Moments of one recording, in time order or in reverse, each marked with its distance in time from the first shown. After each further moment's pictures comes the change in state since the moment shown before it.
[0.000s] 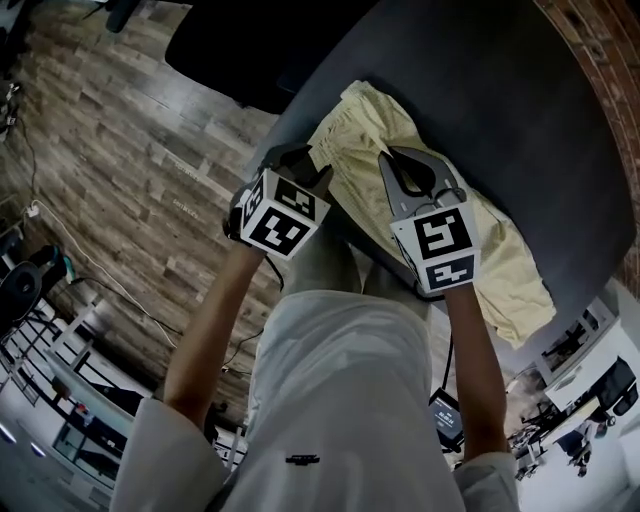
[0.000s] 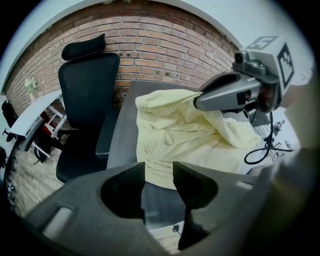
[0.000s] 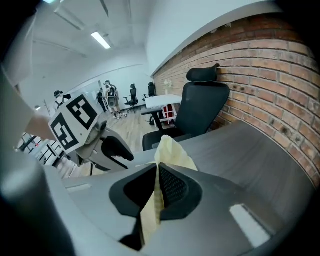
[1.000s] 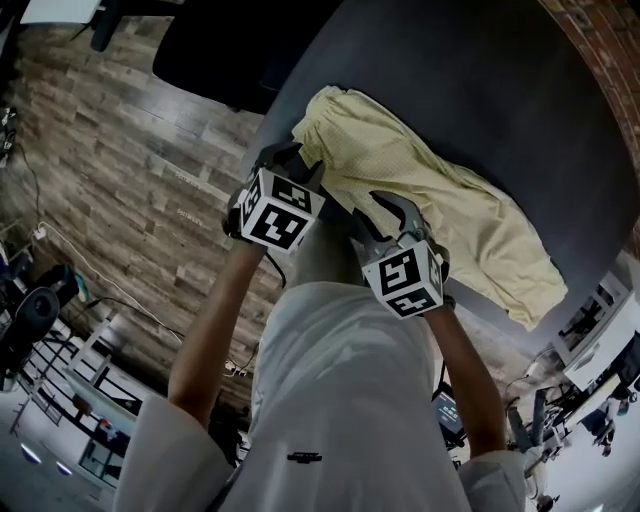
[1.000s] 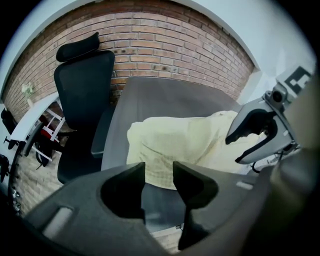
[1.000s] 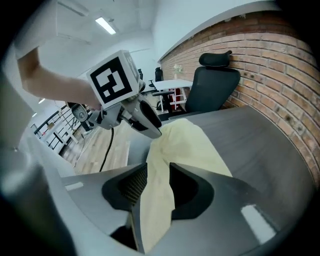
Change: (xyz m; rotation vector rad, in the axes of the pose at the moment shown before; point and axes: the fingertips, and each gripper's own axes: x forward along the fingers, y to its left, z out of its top) left arm 0.014 -0.004 -0.014 0.041 0.043 0.012; right arm -0.011 0.073 -0.100 -0.056 0.176 0.050
